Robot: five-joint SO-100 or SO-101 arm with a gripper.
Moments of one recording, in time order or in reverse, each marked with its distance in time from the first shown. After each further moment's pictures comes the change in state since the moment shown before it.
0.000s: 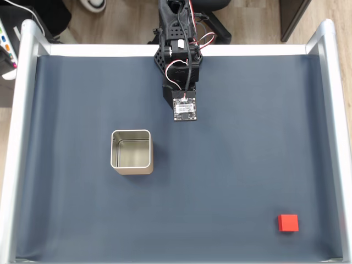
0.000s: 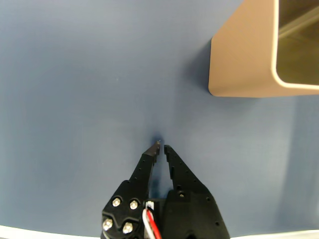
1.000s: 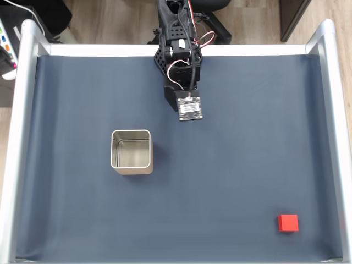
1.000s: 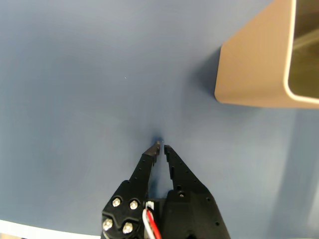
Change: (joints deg) arm -2.5 -0.4 0.0 -3.2 -2.9
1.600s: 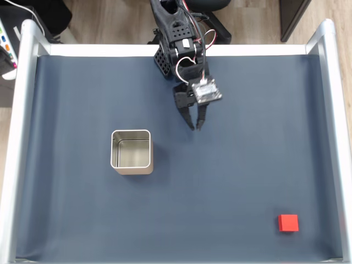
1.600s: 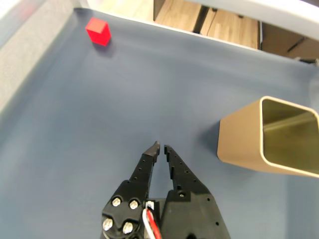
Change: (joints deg) arm -11.4 -0.4 -2.8 -23.5 0.8
